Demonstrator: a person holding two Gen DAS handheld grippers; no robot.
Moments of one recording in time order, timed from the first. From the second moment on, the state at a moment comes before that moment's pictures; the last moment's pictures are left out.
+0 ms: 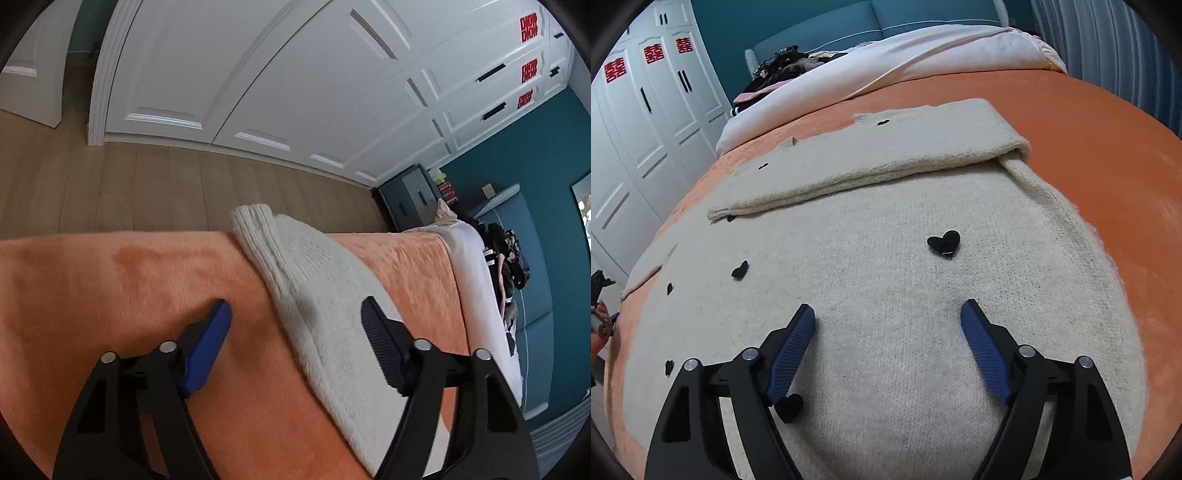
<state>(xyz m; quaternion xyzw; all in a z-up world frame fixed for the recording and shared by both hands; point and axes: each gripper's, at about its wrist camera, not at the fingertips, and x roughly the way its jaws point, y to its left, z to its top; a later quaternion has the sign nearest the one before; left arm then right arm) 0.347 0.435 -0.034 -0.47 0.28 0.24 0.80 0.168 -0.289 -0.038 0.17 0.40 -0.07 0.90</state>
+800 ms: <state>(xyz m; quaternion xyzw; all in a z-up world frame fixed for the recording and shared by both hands) 0.347 -0.037 -0.016 -0.25 0.45 -0.23 0.83 0.169 -0.293 -0.040 0.22 0.38 -0.04 0.90</state>
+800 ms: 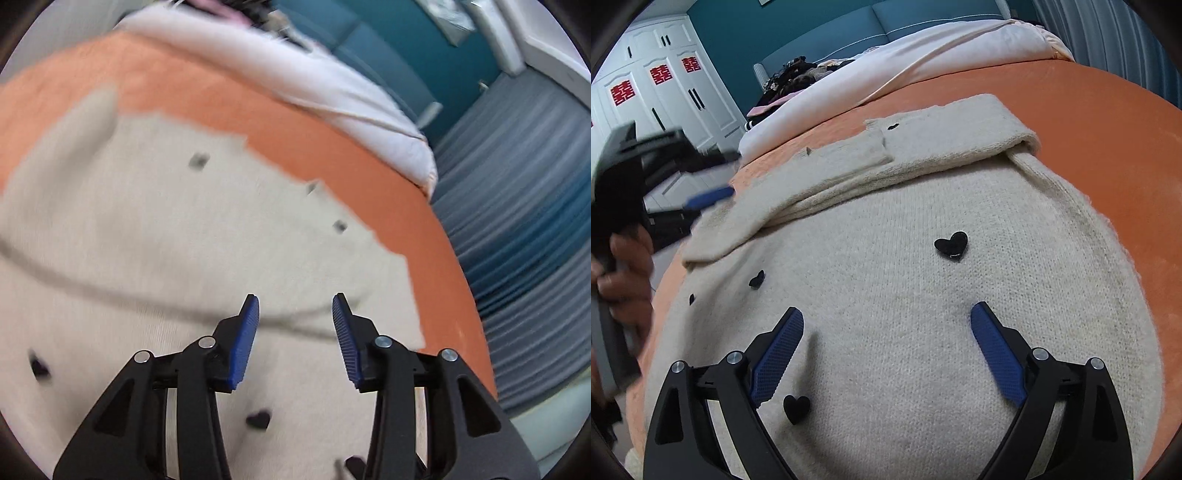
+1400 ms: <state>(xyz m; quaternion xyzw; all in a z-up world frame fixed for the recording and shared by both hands) 0.370 0.176 -0.048 -0.51 0.38 -0.04 0.77 0.353 -0.326 -0.022 0.32 0.43 -0.09 0.84</state>
